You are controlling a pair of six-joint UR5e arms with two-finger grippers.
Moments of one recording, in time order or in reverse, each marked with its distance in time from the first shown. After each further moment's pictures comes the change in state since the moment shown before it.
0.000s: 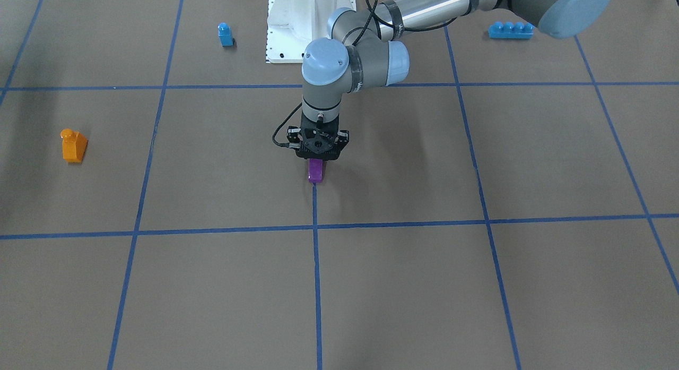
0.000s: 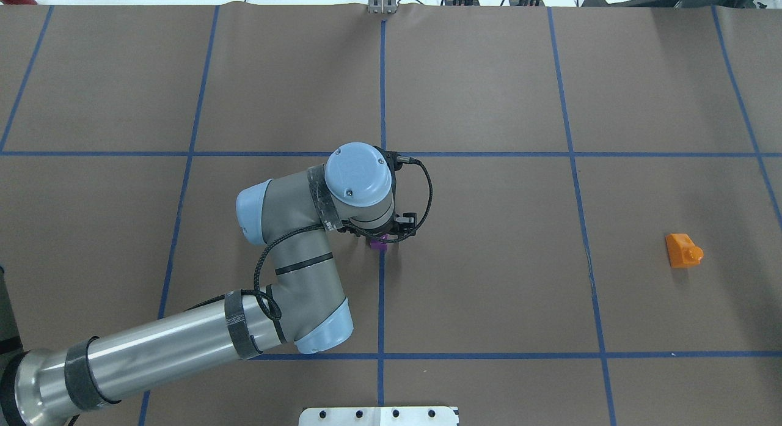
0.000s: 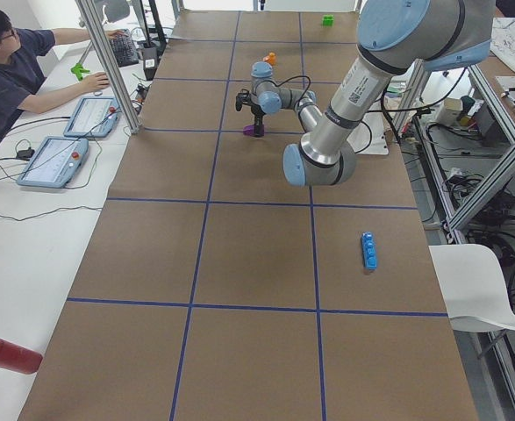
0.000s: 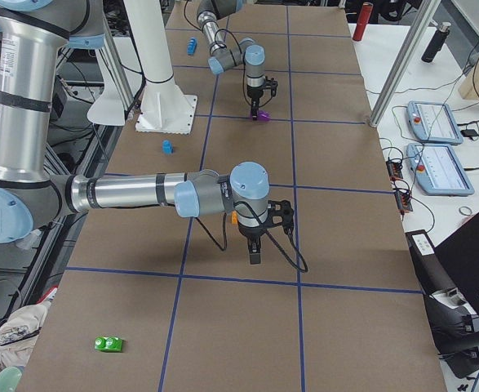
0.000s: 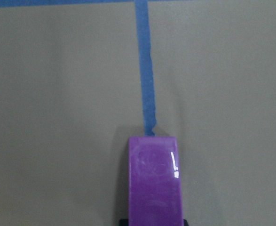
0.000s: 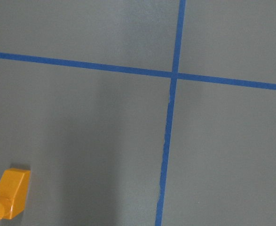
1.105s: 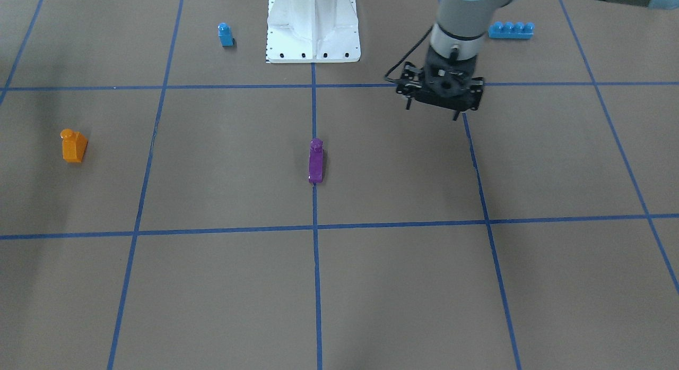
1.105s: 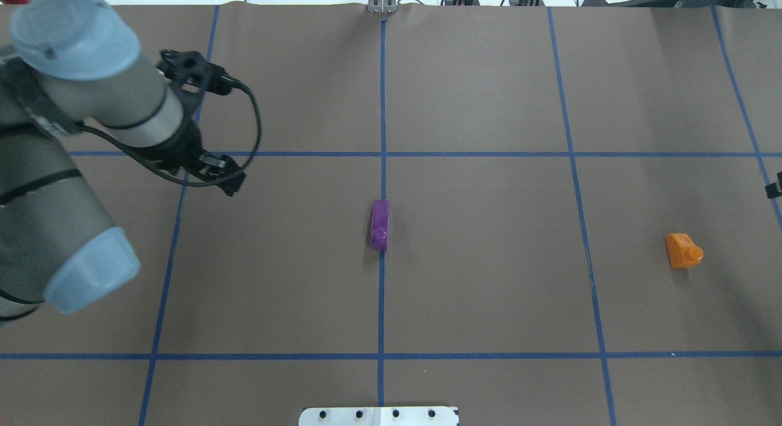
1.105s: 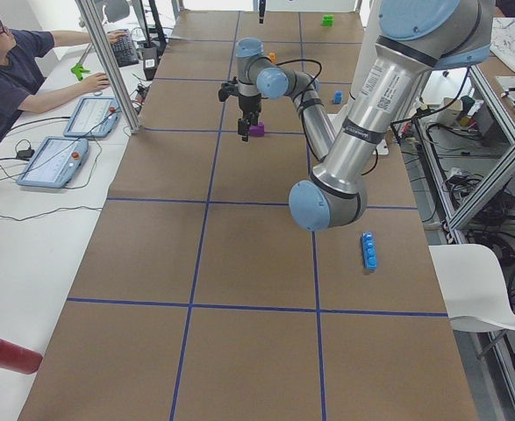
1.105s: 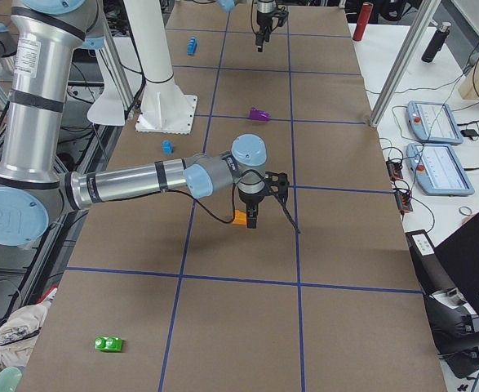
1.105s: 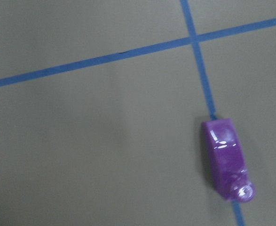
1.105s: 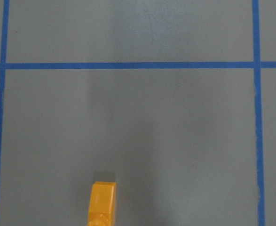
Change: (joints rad) left arm -0.402 0.411 -0.695 0.541 -0.281 0.693; right arm -0.266 -0.019 0.103 0.186 -0.014 0.485
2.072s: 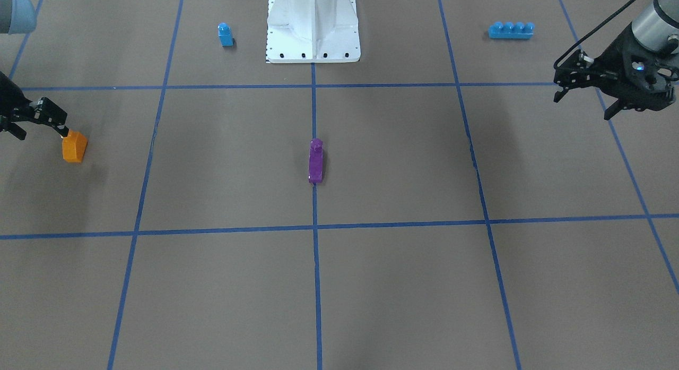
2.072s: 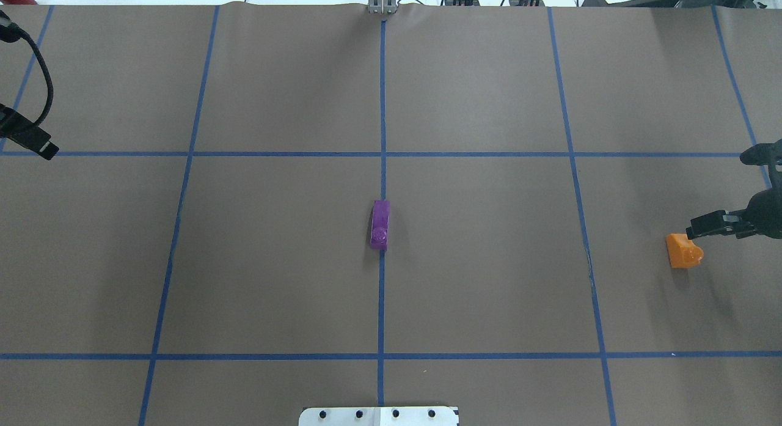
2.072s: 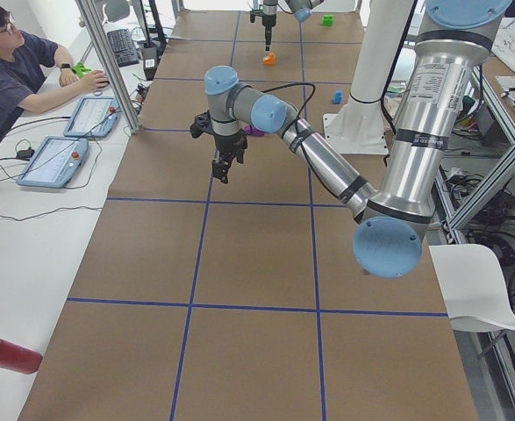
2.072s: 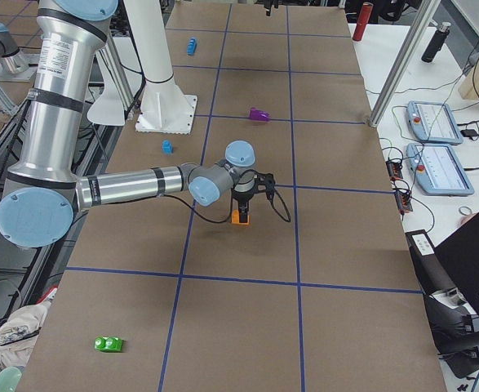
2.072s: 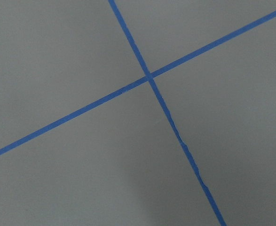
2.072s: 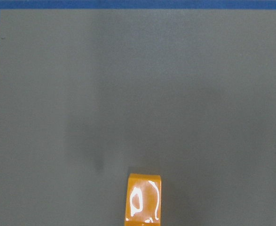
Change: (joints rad) left arm -0.309 0.236 -0.026 -0.004 -0.159 0.406; right arm -0.293 -0.021 -0.110 0.299 -0.151 0.282
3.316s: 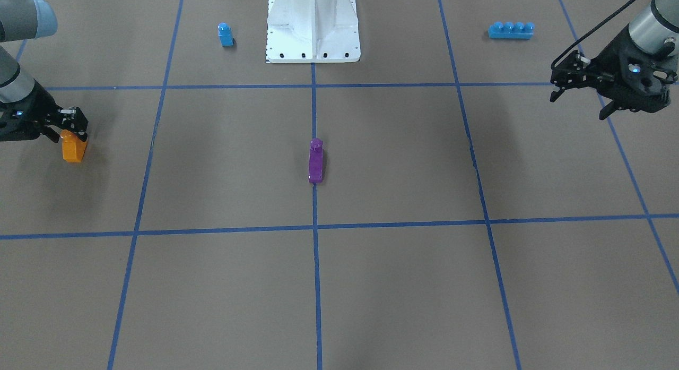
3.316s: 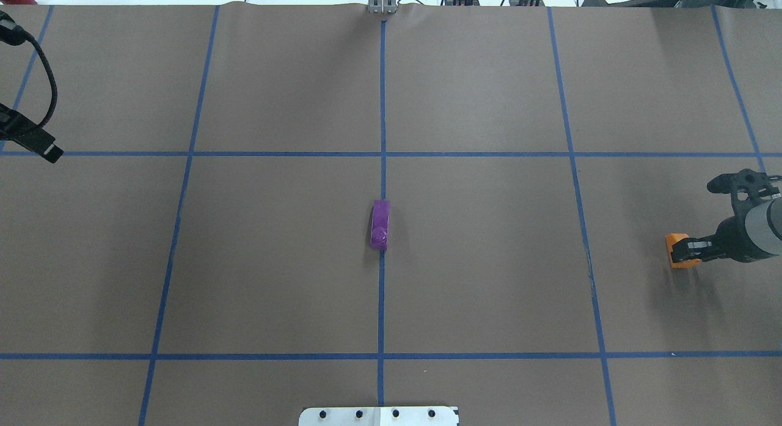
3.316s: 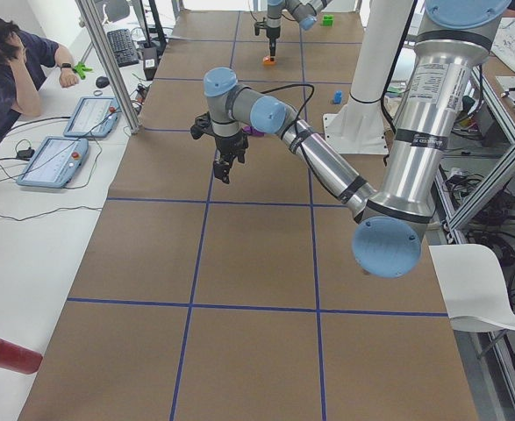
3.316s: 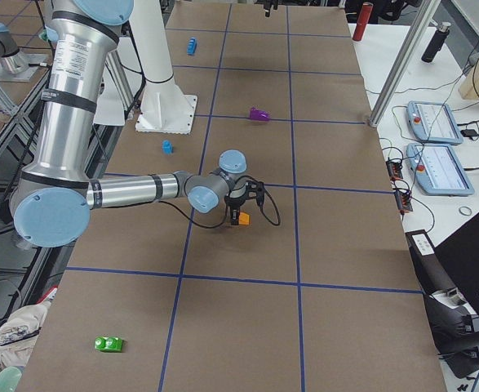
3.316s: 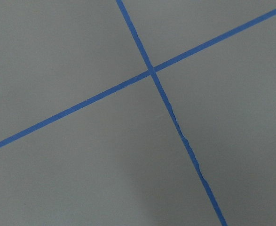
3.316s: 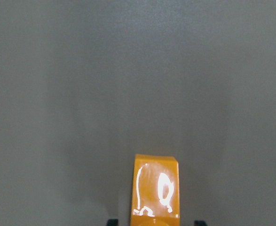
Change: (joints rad) left arm 0.005 -0.001 0.010 0.000 -0.021 -0.003; right arm -0.123 0.002 -0.044 0.034 -0.075 0.057
